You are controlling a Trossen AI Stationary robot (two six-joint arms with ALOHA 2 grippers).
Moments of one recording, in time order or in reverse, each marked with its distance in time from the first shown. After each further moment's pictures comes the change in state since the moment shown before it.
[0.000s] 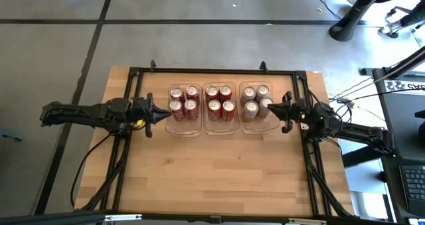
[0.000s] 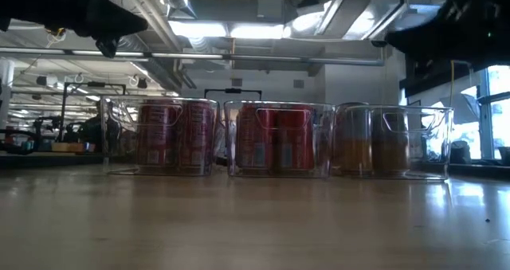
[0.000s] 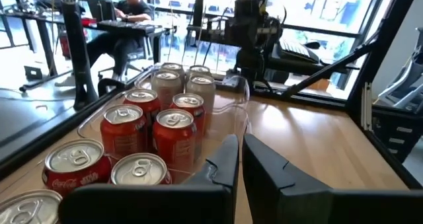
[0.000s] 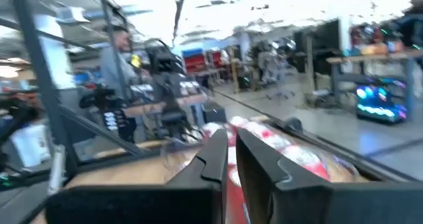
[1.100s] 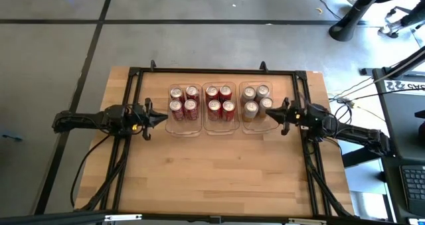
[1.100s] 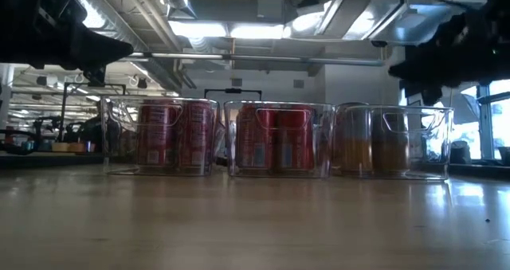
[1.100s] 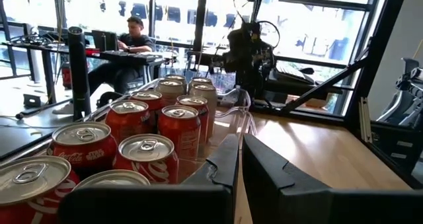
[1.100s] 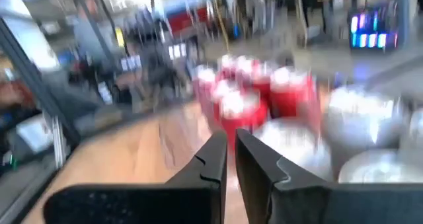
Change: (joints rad) left arm 0.002 -0.376 -0.299 0.072 -0.003 0.025; right arm 0.014 -0.134 -0.037 -0.298 0.035 0.128
